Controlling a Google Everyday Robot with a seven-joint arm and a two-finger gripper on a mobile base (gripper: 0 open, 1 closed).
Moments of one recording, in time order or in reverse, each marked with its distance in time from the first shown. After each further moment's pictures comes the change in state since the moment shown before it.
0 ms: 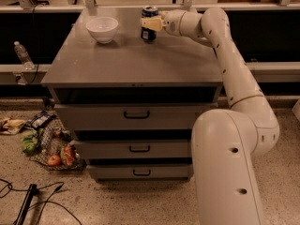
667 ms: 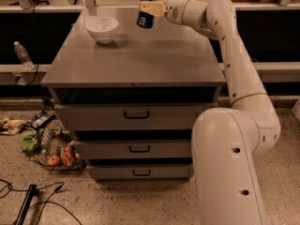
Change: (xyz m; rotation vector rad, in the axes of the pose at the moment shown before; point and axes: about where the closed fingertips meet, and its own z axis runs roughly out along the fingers) arm -0.055 0.016 -0.013 -0.053 -0.098 0.121
